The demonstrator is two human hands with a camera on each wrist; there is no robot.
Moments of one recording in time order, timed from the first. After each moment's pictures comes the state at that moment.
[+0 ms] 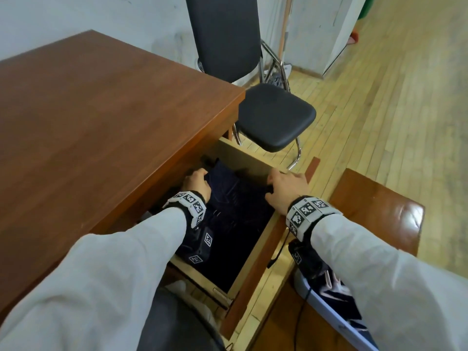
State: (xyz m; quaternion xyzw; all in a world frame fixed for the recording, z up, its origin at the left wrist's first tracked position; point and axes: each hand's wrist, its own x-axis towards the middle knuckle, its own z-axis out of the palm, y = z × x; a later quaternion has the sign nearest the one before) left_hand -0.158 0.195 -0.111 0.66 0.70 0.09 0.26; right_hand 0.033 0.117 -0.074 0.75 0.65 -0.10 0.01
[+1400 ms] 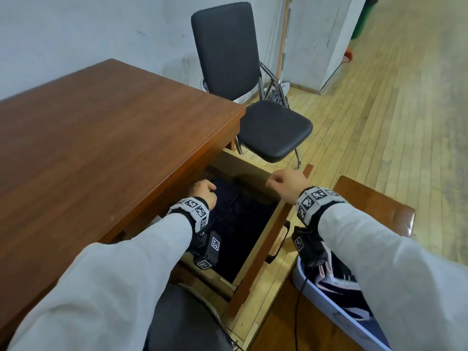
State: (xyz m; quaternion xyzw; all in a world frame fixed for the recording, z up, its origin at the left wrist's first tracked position) left_hand -0.168 0.163 -0.074 0.63 0.69 0.10 0.34; right_hand 0.044 0.109 -0.039 0.74 0.63 -0.22 -0.13
